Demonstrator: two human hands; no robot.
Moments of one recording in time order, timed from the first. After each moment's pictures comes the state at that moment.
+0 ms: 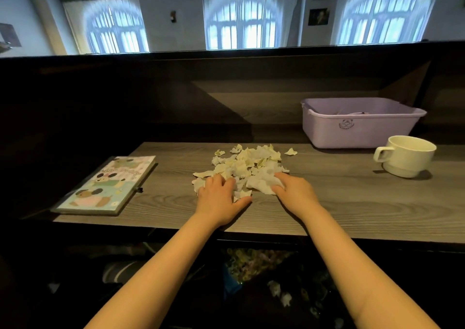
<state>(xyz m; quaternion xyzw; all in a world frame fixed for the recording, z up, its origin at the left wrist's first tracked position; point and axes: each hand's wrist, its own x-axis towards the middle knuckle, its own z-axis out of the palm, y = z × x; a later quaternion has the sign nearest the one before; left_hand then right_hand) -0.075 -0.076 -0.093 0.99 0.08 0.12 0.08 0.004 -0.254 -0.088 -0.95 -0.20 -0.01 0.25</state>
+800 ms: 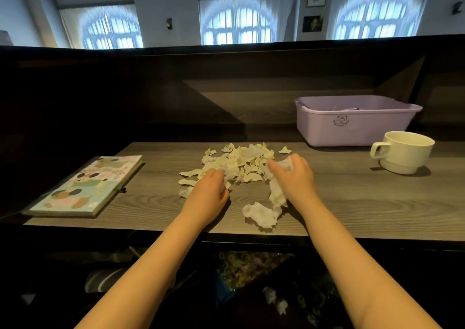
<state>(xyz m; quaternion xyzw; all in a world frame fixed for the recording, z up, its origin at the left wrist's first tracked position) -0.067 -0.078 -0.095 0.96 0.02 0.23 0.14 0.011 -0.254 -0.080 -0.84 -0.11 -0.09 0.52</state>
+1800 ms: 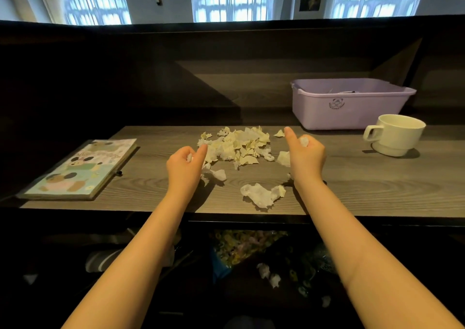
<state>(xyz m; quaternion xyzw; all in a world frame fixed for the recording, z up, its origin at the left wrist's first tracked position) -0.076 -0.067 -0.082 0.77 0.15 0.37 0.49 -0.002 -0.259 -0.063 -0.71 0.00 -0.19 0.67</state>
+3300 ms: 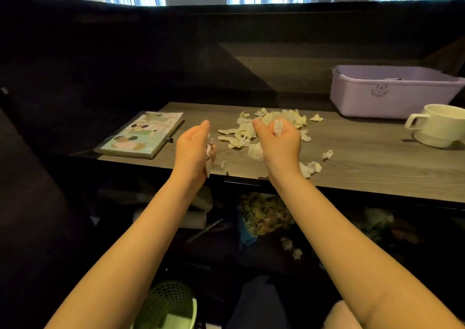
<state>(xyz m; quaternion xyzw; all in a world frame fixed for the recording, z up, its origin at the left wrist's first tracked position) -0.165 -0.049 -0.058 0.59 0.14 0.32 0.73 -0.111 -0.171 -0.052 -0.65 -0.16 -0.11 0.74</state>
